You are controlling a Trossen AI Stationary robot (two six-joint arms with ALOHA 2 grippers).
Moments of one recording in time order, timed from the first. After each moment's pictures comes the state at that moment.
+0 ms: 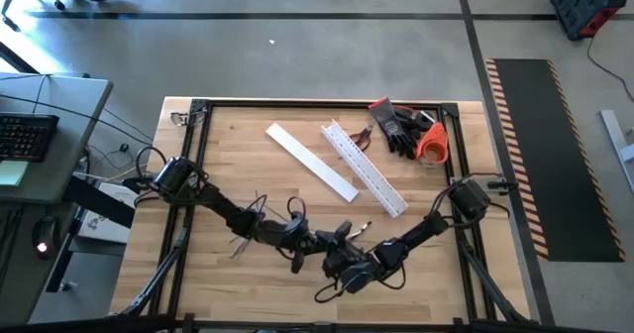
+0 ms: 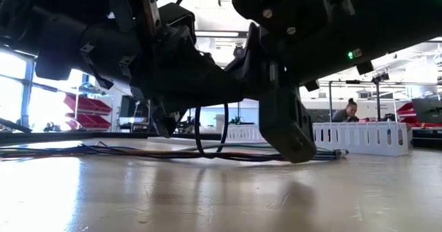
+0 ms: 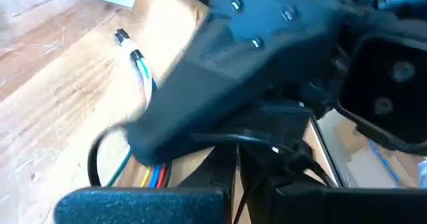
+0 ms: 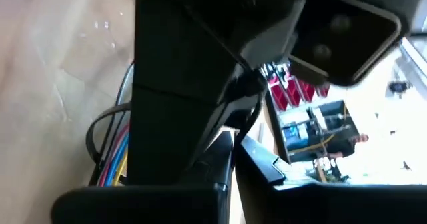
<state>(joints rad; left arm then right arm) -0.40 2.00 0.73 0.99 -0.22 -0.66 0.59 2.17 1.14 0.46 1.08 -0.58</state>
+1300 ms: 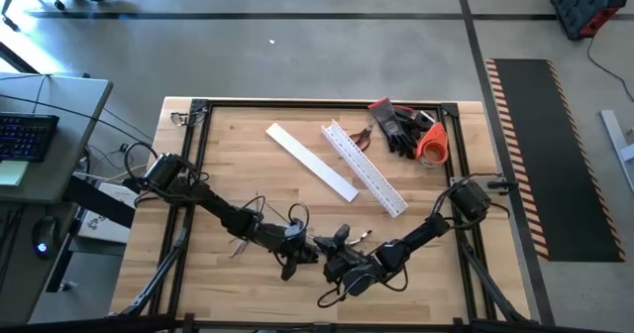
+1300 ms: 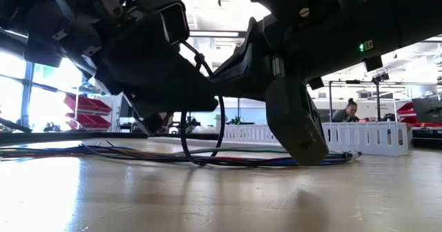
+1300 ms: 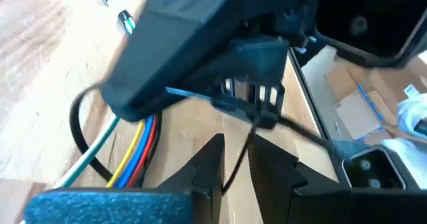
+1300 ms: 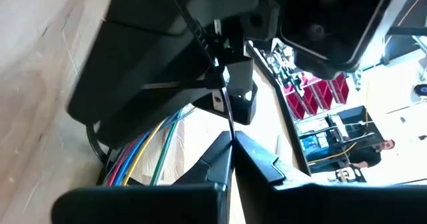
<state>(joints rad) -0.45 1.91 0.72 0.79 -0.10 -0.61 0.60 2.17 1.15 0.47 1.04 -0.50</state>
